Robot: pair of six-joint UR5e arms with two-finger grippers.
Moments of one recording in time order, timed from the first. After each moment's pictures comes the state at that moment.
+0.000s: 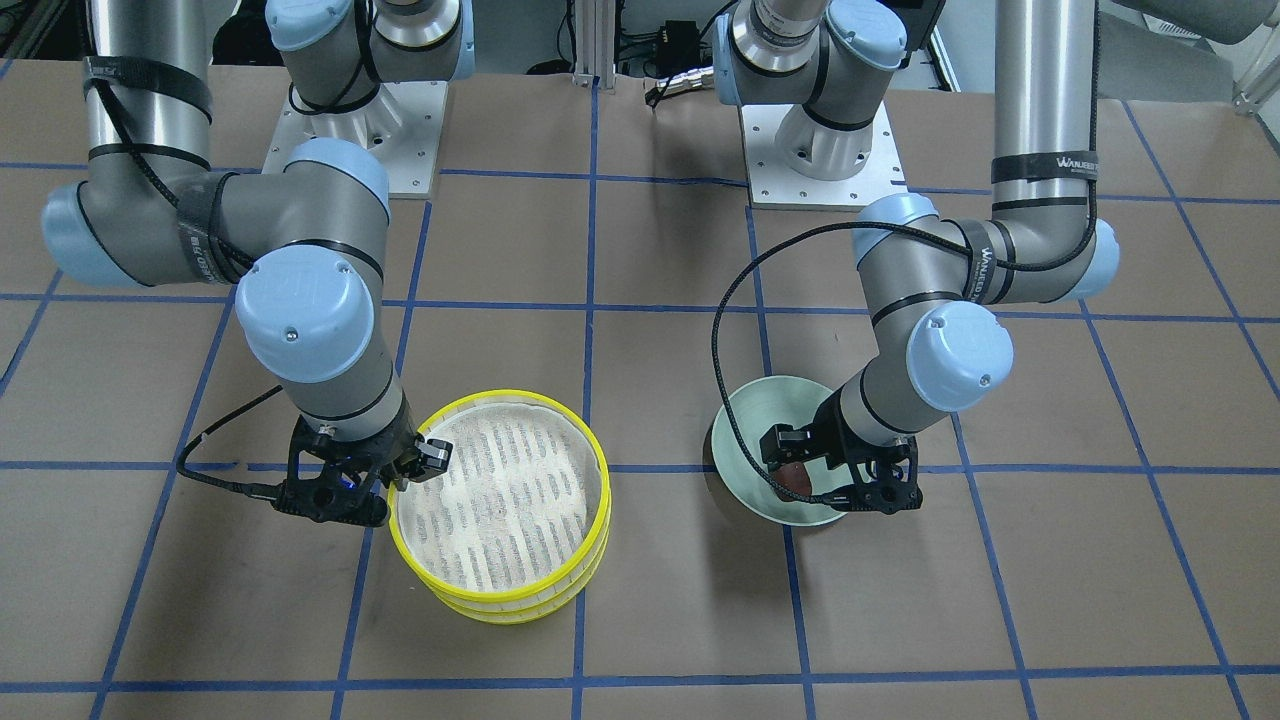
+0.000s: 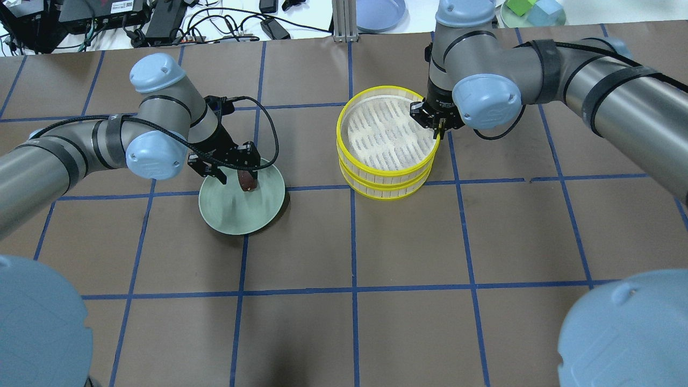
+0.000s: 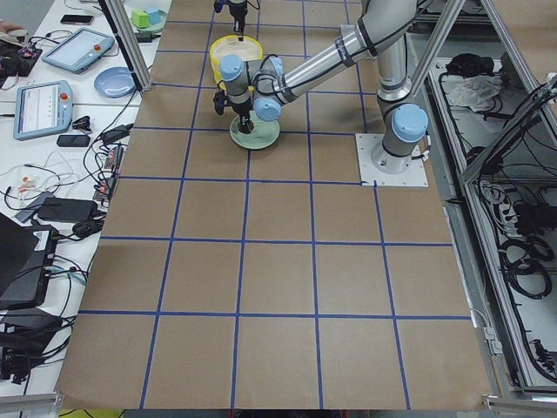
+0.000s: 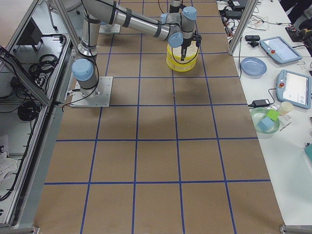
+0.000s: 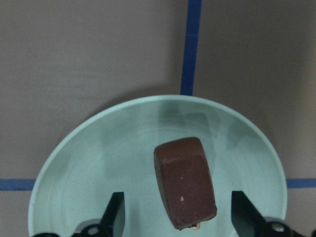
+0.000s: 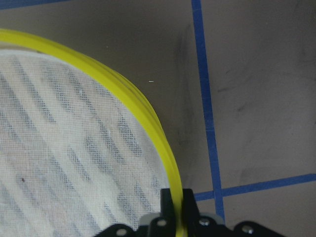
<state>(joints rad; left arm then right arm) -1.49 -1.97 -1.80 -1.03 1.44 0.00 1.67 -1.16 1.59 -2.01 -1.63 0.24</state>
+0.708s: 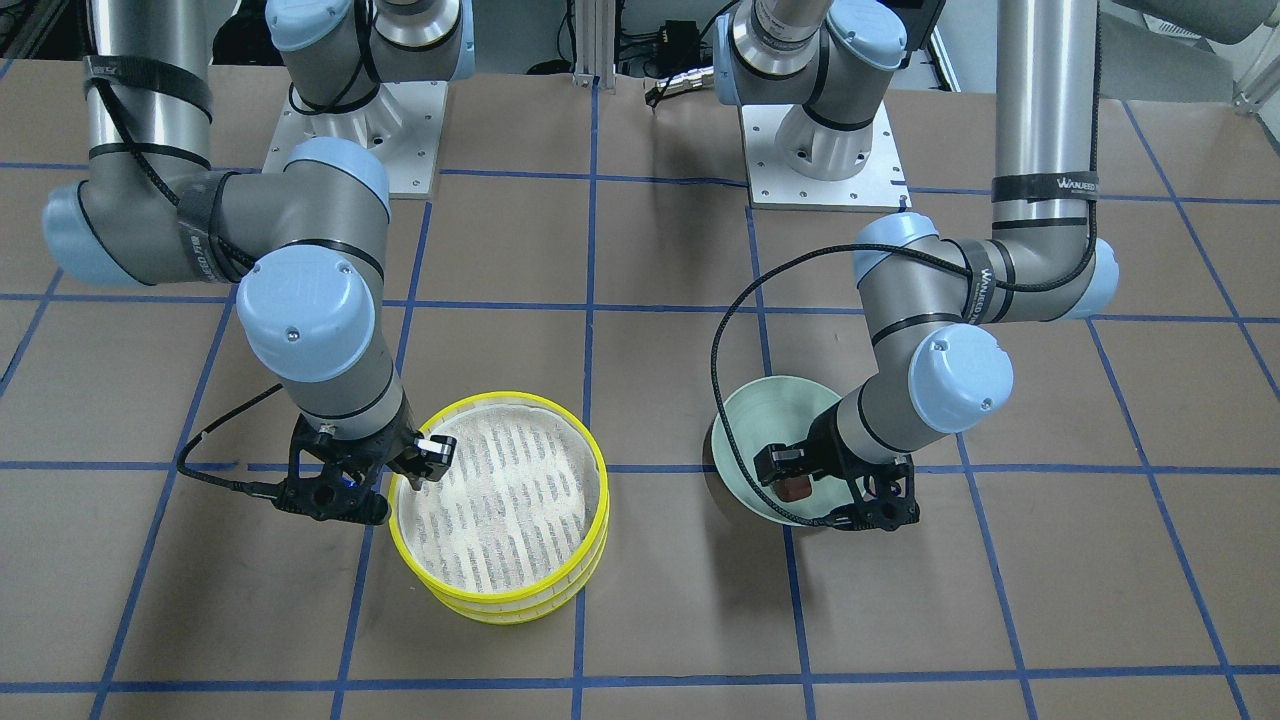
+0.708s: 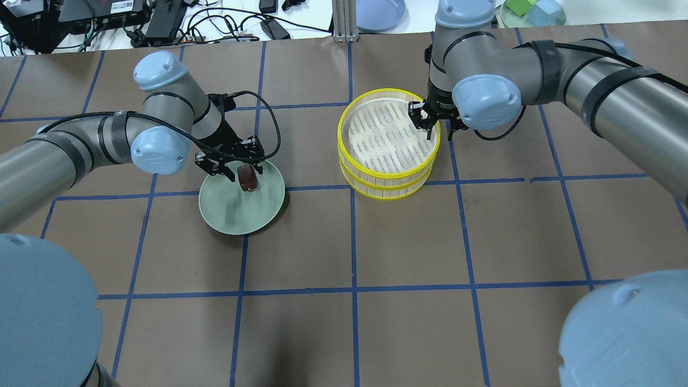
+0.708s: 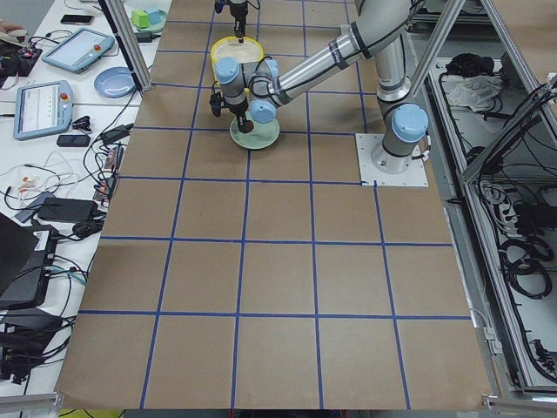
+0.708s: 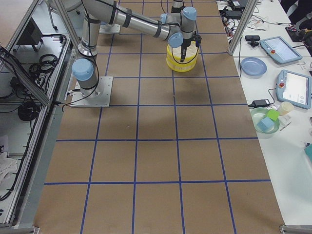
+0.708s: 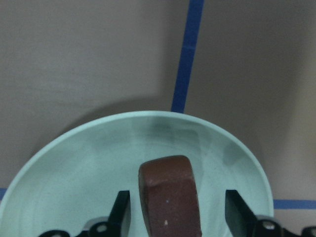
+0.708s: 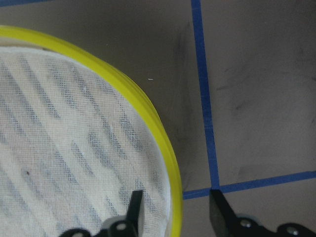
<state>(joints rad) -1.49 -2.01 -1.78 -1.03 1.39 -0.07 1.67 -1.17 1.59 -2.00 -1.63 0.23</state>
